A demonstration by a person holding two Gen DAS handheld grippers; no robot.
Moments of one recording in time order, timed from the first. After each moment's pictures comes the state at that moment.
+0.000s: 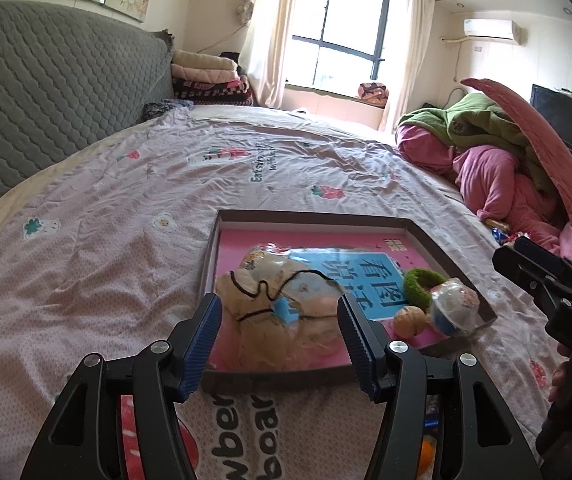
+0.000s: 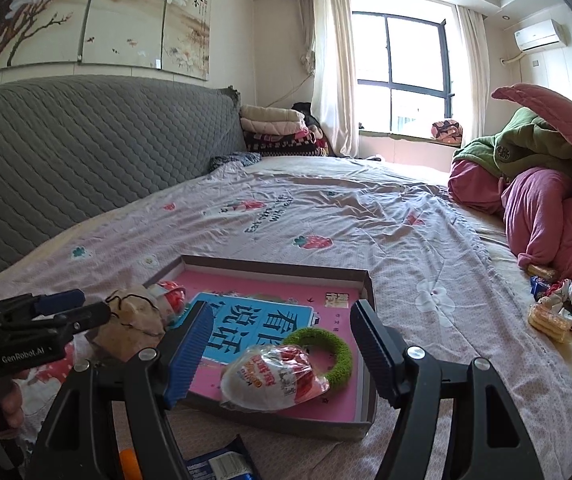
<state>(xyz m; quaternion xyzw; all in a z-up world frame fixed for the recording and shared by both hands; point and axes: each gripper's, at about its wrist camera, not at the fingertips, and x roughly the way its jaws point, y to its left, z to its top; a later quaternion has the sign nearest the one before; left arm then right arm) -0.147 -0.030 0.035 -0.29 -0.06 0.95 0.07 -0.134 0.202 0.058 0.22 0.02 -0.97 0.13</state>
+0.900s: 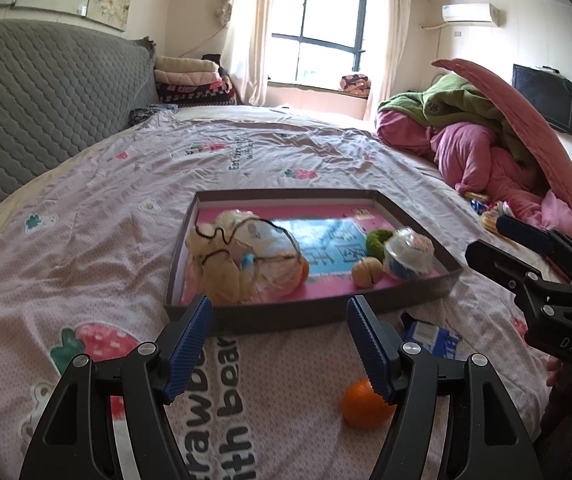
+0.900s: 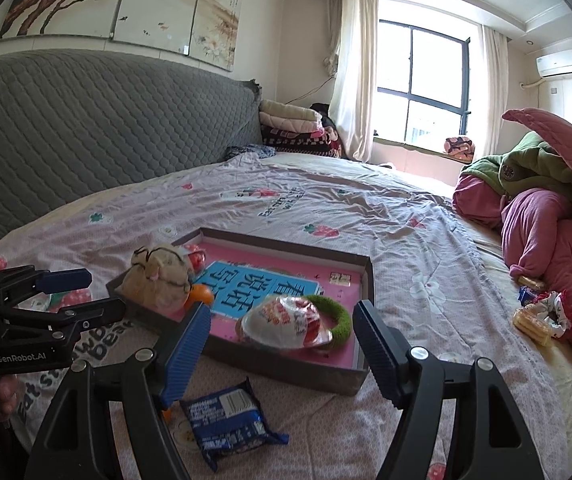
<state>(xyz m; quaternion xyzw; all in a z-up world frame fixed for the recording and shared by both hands) -0.093 0.001 0.027 -0.30 -0.03 0.95 0.09 -0.084 0.200 0.048 0.22 0.07 -0.96 0.15</state>
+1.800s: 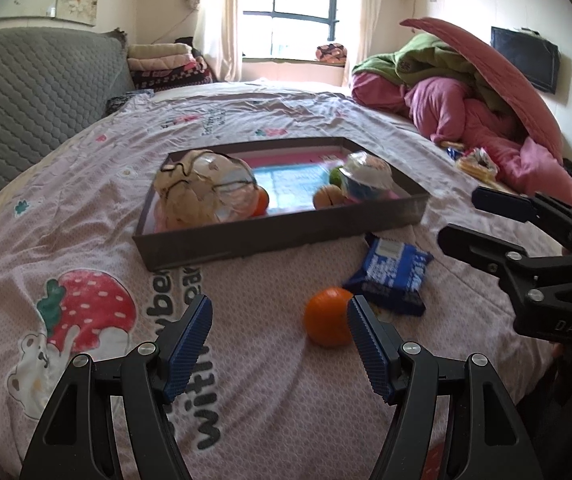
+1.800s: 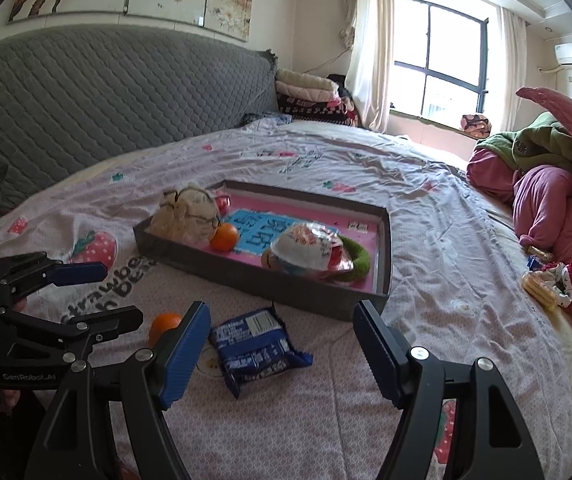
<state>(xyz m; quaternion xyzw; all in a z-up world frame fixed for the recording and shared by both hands) -0.051 0.026 -0.001 -0.34 0.02 0.93 0.12 -0.049 0.201 0.022 0.28 0.09 -0.94 0.18</state>
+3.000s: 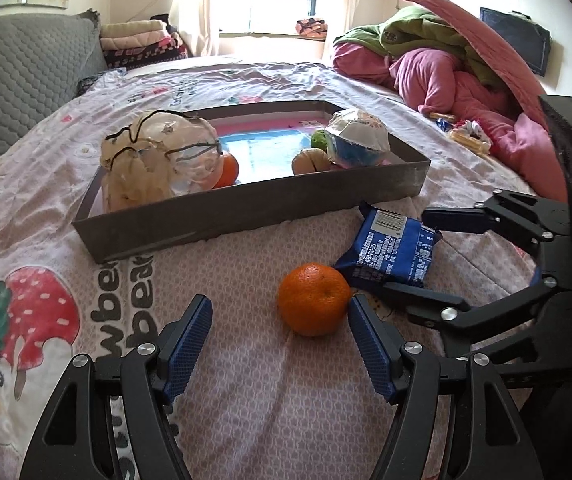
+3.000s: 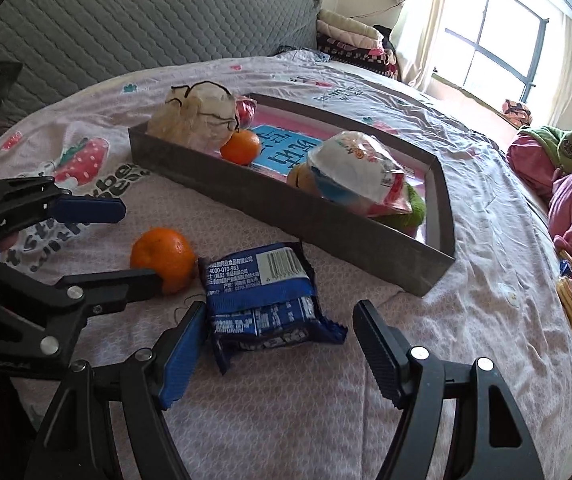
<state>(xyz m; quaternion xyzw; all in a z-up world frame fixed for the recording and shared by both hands) -0.090 0.041 -0.030 -0.39 0.02 0.91 0.16 -0.090 0.172 -0.034 0.38 0.18 -0.89 0.21</state>
